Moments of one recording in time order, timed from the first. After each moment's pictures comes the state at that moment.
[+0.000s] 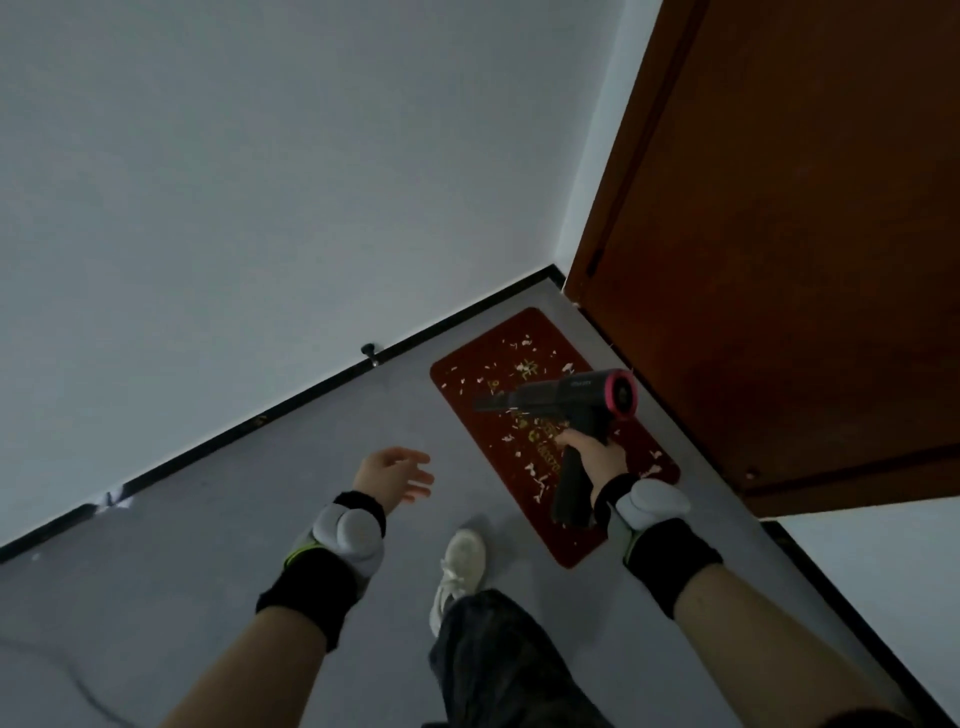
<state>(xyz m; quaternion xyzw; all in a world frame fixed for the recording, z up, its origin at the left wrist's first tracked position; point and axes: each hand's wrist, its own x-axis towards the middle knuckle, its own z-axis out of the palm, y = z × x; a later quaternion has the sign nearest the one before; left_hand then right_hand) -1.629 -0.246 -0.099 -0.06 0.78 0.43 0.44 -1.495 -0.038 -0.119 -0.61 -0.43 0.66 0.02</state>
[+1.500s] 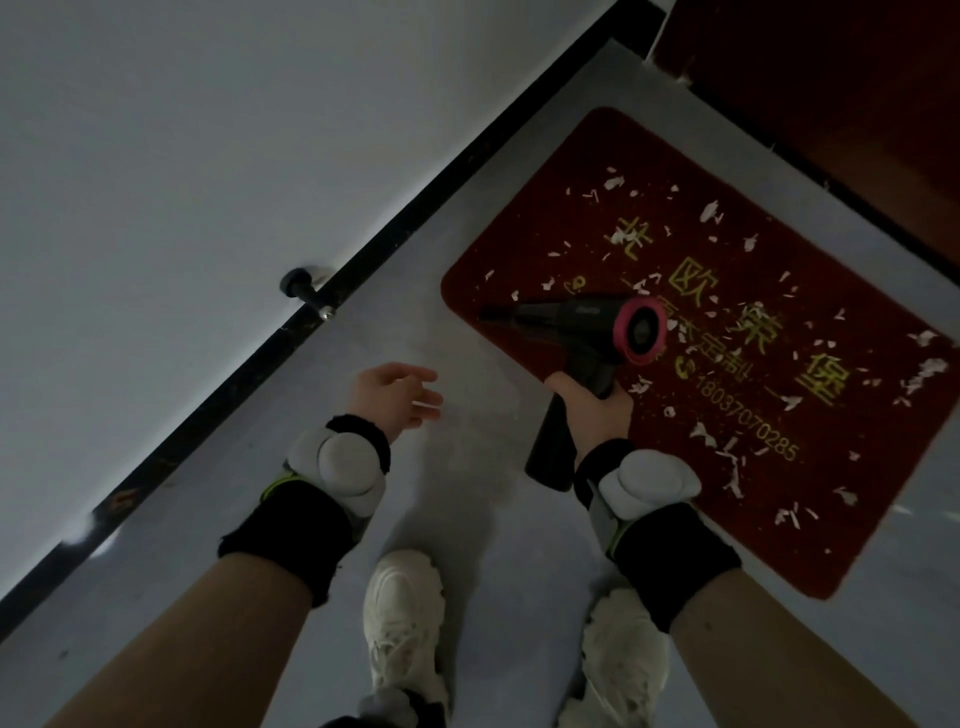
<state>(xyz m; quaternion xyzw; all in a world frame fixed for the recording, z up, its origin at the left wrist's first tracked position) -1.949 -0.174 -0.614 0.00 0.79 0.36 0.49 -1.794 -0.072 -0.642 -0.68 -0.37 0.61 0.16</state>
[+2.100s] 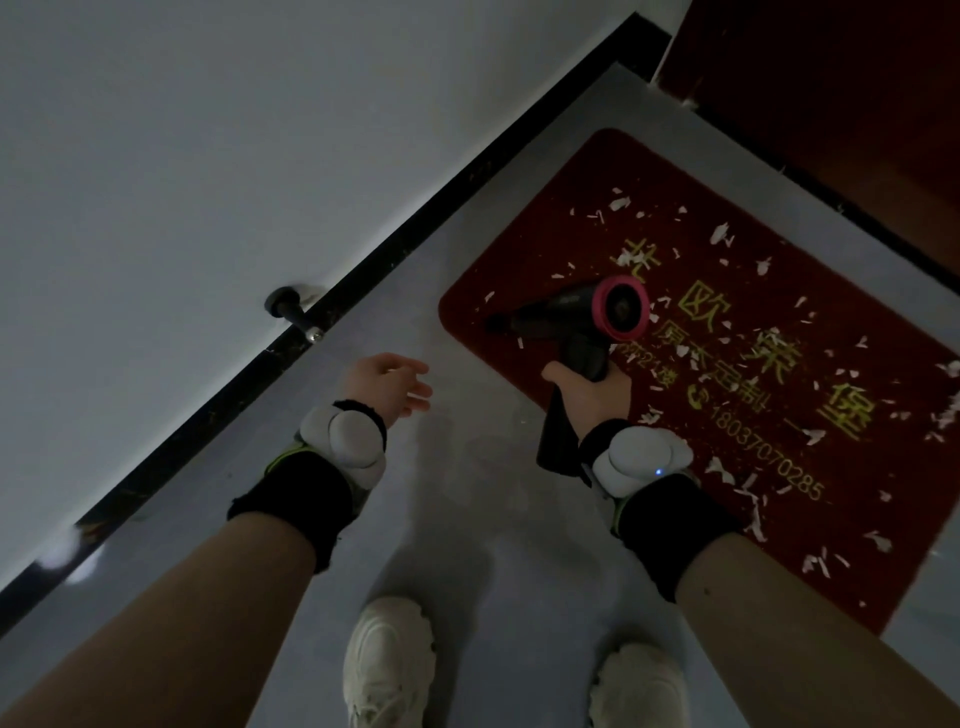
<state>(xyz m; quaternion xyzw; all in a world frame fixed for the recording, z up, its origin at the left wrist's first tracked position) -1.979 -0.145 -0.668 0.03 0.82 0.35 0.46 -1.816 -0.033 -0.687 -0.66 -0.45 0.58 0.15</state>
